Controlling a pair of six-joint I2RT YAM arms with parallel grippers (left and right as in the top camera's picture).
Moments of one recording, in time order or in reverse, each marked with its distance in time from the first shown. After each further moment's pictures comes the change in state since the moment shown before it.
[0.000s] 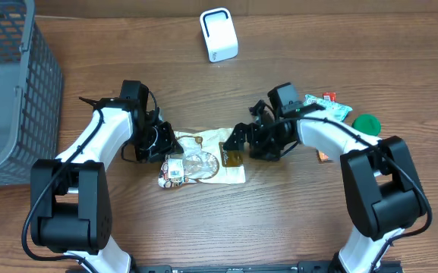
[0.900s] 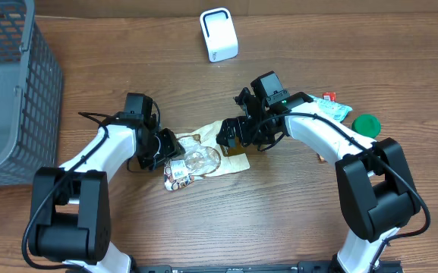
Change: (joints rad) left arm -0.026 -0.049 -0.175 0.251 -0.083 -0.147; right arm 0.068 0.010 0.172 -0.144 0.204 -0.164
